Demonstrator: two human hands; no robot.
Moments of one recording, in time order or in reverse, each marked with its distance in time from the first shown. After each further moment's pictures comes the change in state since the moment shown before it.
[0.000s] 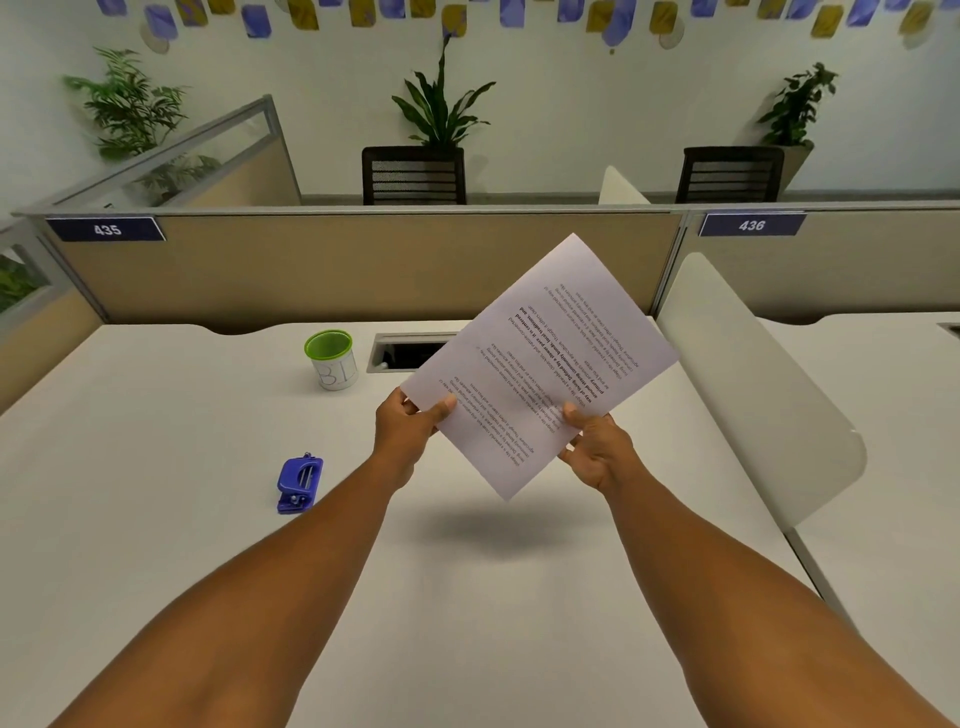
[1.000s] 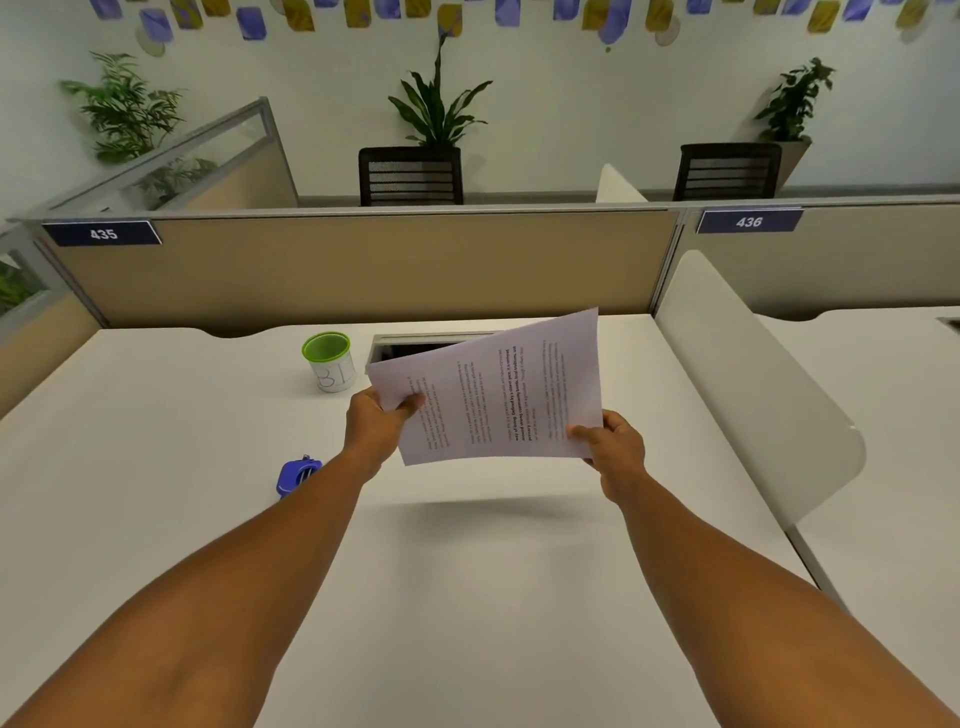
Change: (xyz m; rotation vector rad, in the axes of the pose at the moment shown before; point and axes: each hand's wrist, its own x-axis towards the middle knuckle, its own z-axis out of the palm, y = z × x) left_hand 0.013 0.009 -0.032 0.331 0.091 0.141; right_hand -0.008 -0.002 -0.024 -0.519 0.181 -0.239
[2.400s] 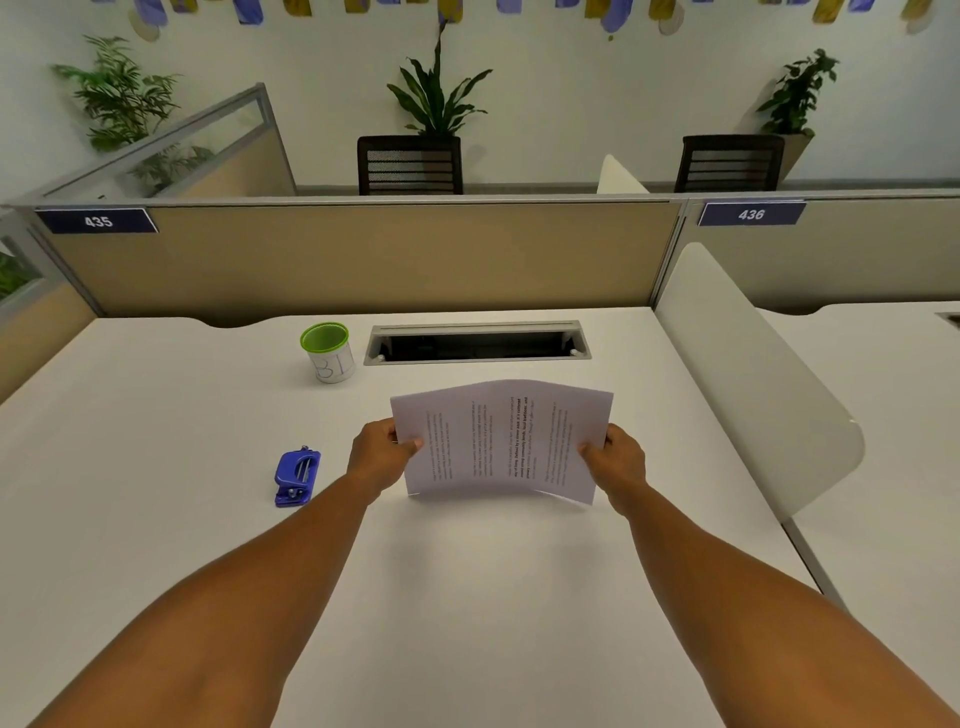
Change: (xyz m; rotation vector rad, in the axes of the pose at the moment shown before) left_hand -0.023 -0.033 0.005 0.328 -0.138 -0.180; right_hand 0.000 0.027 -0.011 -0.525 0.046 -0.070
